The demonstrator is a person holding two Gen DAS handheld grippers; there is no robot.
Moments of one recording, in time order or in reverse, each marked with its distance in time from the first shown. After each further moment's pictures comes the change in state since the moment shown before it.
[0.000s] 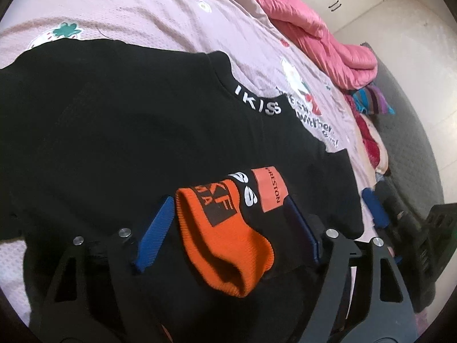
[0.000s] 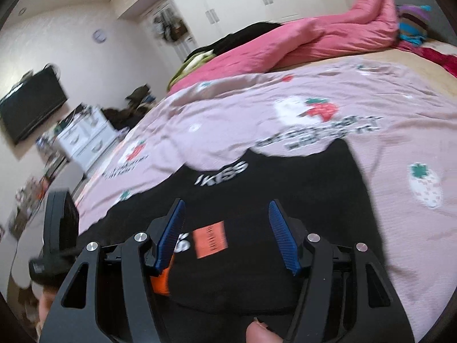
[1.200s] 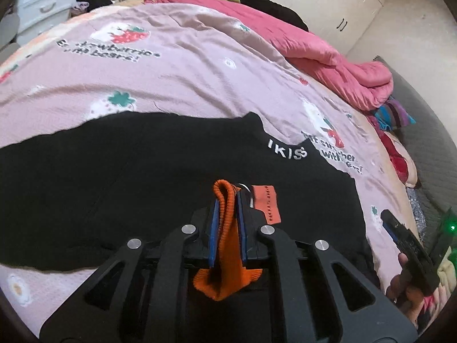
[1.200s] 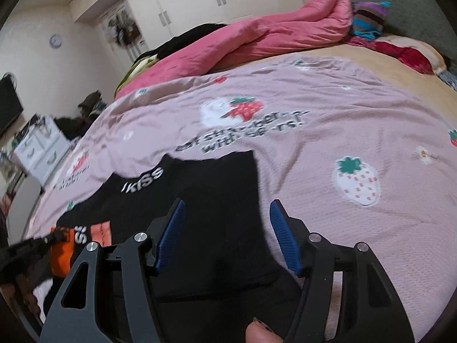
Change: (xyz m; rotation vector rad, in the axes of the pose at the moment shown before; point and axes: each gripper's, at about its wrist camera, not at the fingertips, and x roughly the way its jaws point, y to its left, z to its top) left arm -0.059 0.008 0.009 0.077 -0.218 0.188; right arm 0.005 -0.049 -0.005 0.003 0.029 -0.211
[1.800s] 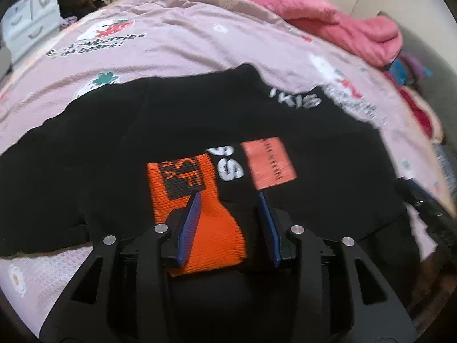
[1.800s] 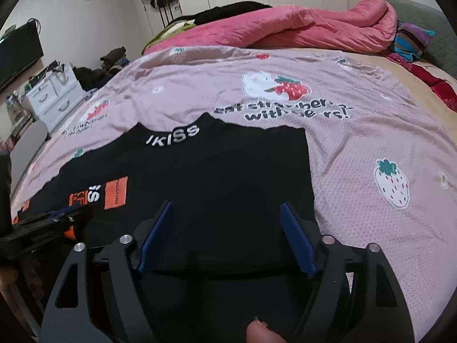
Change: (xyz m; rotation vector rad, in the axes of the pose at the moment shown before) left arm 0.040 -0.024 -0.034 0.165 0.111 0.157; right arm 0.019 0.043 -0.020 -0.191 0.126 0.016
